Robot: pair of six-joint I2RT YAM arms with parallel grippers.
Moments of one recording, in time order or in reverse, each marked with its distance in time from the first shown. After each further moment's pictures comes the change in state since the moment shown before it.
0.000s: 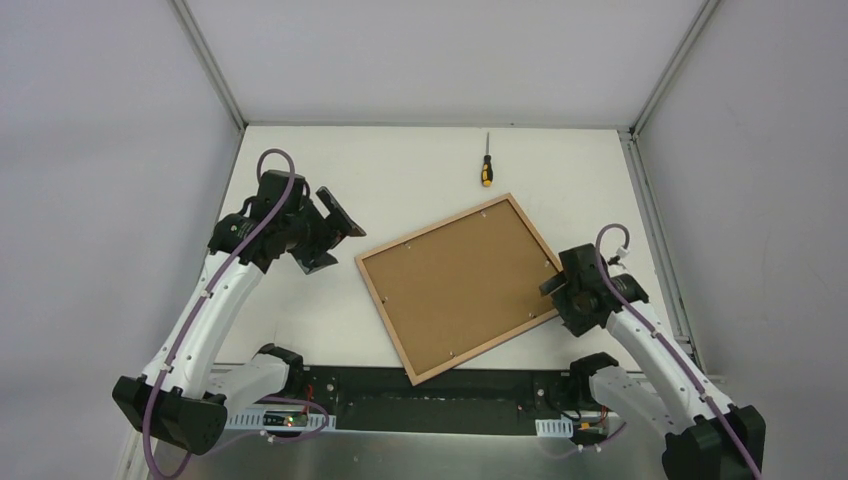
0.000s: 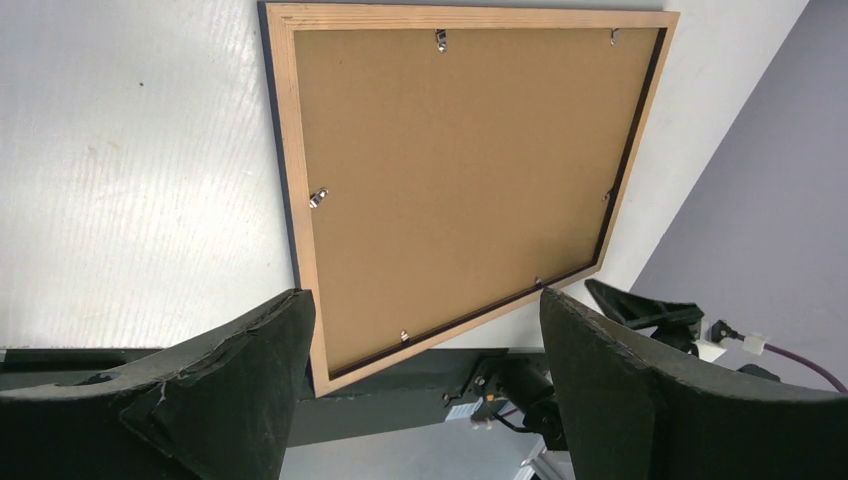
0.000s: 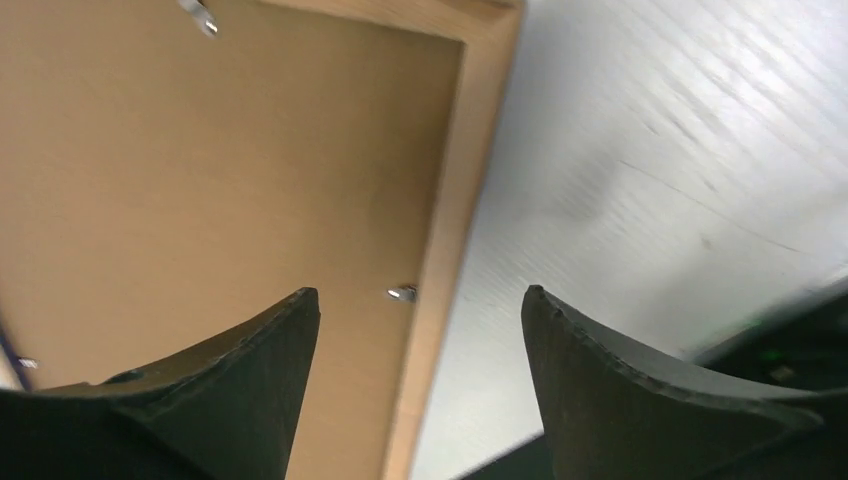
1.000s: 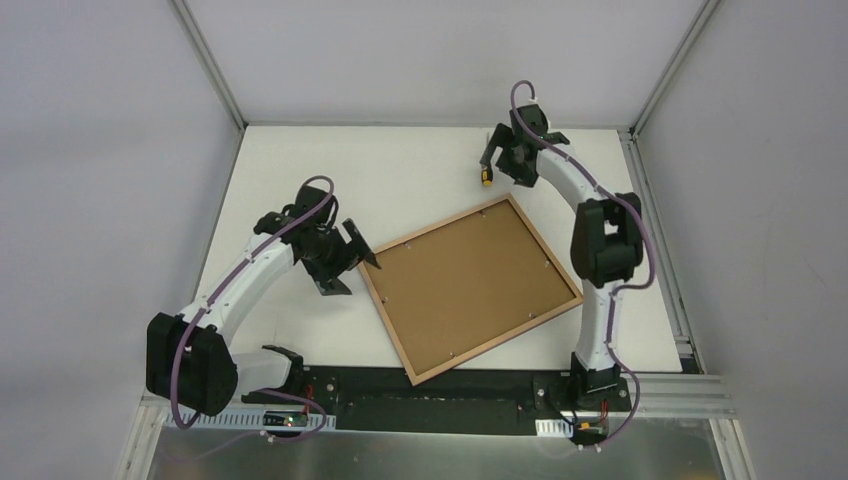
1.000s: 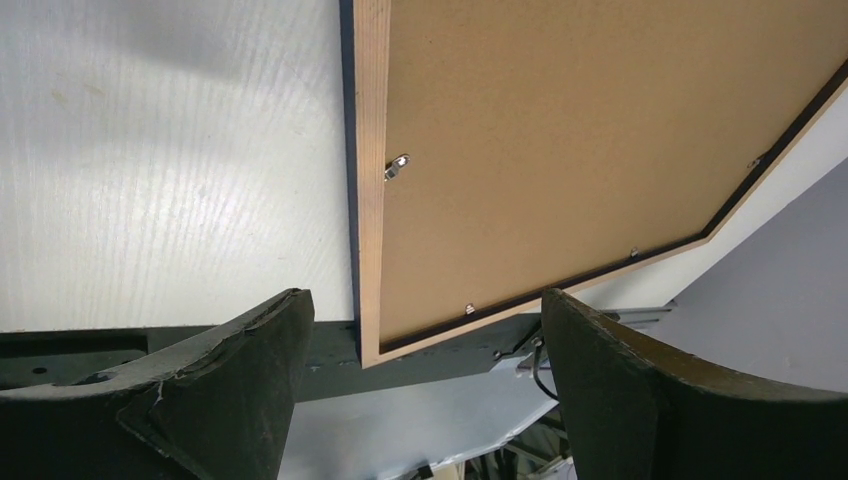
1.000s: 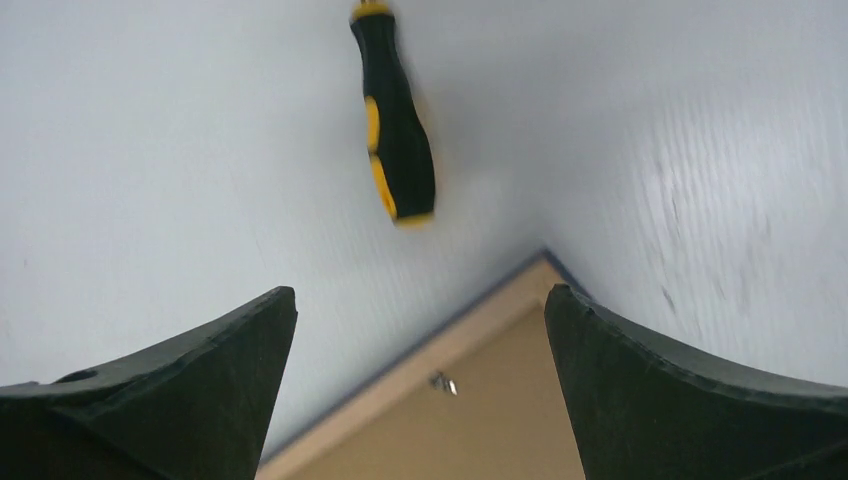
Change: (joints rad) left arm -0.016 0.195 -0.200 0.092 0.122 0.019; right arm -0.050 1.196 1.108 0.333 -0.209 -0.637
